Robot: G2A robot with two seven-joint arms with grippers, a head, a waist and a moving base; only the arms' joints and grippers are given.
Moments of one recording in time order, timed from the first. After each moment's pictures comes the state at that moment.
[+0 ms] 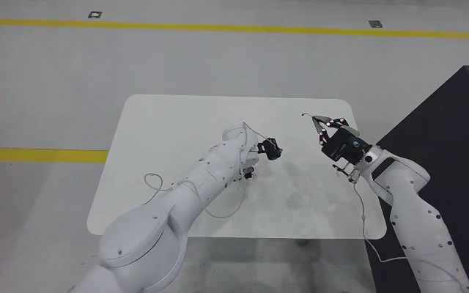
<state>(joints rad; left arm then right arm) 0.23 -1.79 -0.30 -0.44 0.97 -0.56 -0.96 -1.16 -1.01 1.47 -1.63 -1.70 -0.53 -0.28</state>
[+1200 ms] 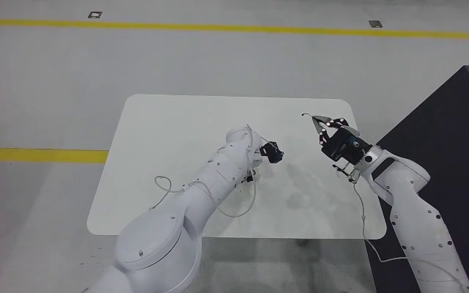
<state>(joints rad) 0.22 -1.90 -0.31 -0.26 1.00 -0.62 -0.93 -1.16 -1.01 1.47 -1.63 -1.70 -0.53 -0.28</state>
